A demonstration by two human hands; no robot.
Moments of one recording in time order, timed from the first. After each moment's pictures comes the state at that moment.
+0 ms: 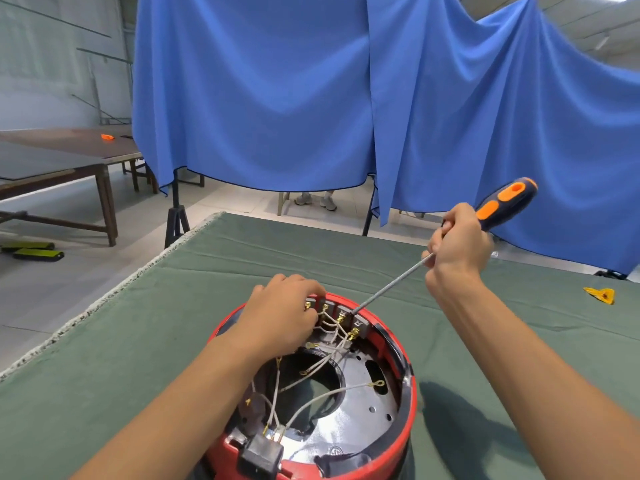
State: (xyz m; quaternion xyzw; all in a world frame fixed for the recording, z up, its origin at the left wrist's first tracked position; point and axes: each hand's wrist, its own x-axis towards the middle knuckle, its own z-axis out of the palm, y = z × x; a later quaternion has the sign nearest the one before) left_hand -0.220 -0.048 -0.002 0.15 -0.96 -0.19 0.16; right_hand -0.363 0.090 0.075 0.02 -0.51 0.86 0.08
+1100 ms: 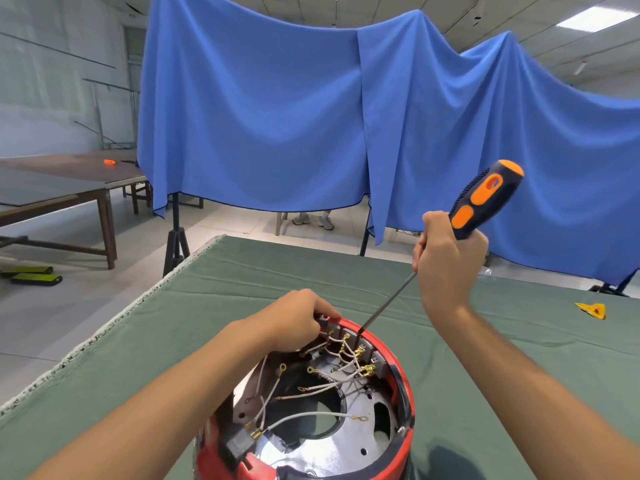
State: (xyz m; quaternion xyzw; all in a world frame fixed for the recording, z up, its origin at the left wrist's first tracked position) left_hand -0.234 -0.054 0.020 0.08 -0.95 -0.28 0.06; right_hand -0.311 0.096 0.094 0.26 -0.54 0.78 0.21
